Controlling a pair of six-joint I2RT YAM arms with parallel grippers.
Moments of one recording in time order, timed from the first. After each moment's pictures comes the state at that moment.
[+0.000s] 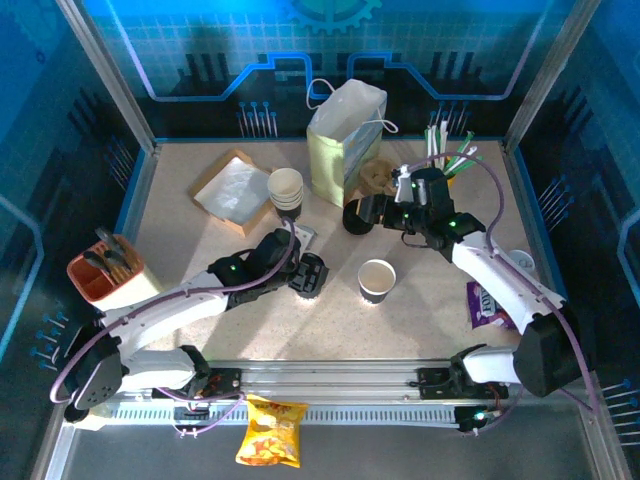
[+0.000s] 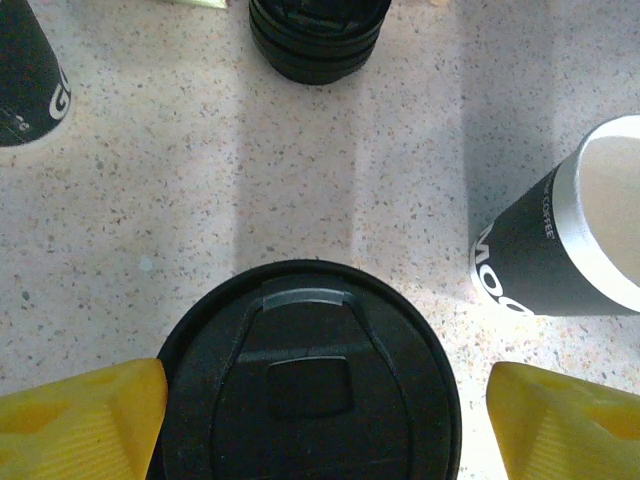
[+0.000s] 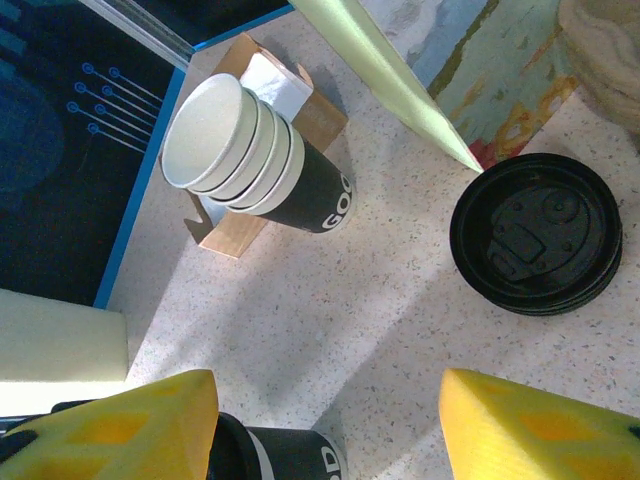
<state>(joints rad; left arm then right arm) -0.79 1.22 0.81 -0.37 -0.11 -0.35 0.38 1.32 1.03 -0.32 -0.34 0.56</state>
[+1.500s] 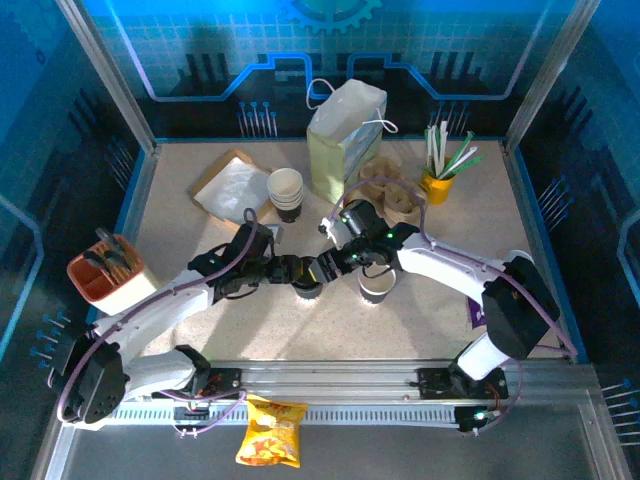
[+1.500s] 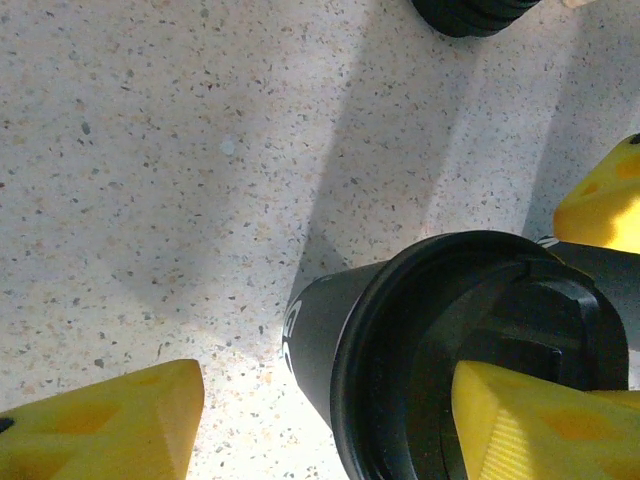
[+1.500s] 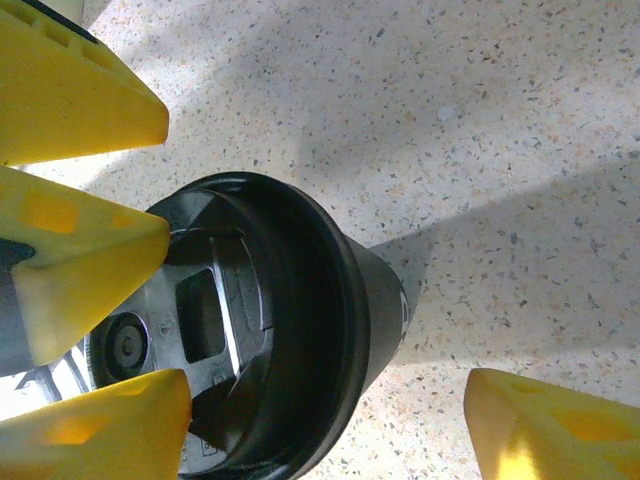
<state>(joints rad) -0.57 1.17 0.74 -0.45 0.08 -0.57 0.72 1.57 1.07 -0.45 -0.37 0.19</state>
